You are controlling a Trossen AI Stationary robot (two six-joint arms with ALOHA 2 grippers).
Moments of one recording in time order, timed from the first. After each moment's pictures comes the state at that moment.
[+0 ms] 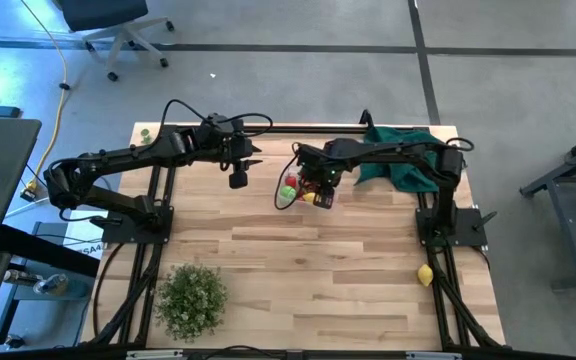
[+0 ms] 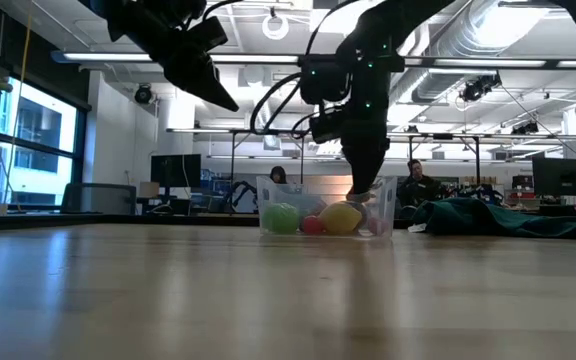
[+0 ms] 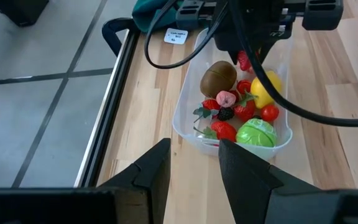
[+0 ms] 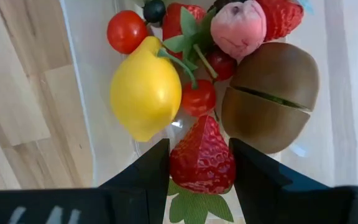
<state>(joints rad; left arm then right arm) 0.58 1.25 0.92 -0.31 0.11 0.44 -0.30 1.92 1.42 -0.93 -0.03 -0.07</state>
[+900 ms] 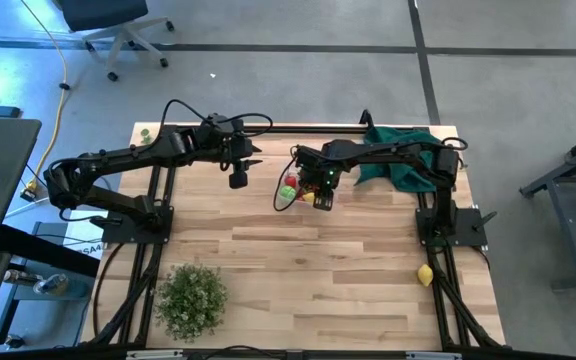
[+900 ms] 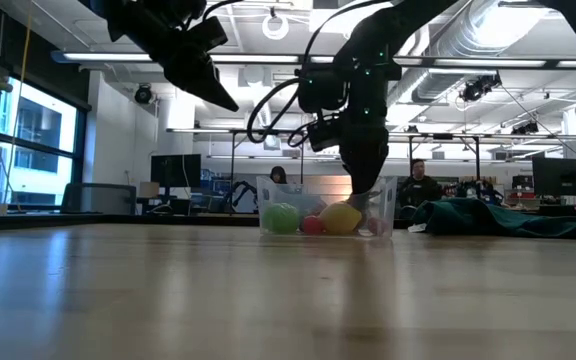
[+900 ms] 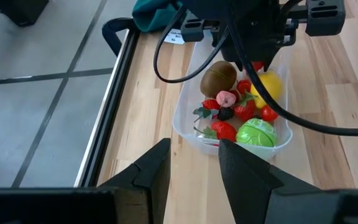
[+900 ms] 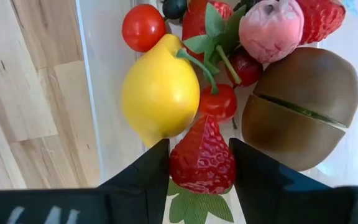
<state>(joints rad) 0.58 1.25 0.92 -0.31 0.11 0.44 -0.30 1.95 1.42 -0.91 -0.09 -0.12</state>
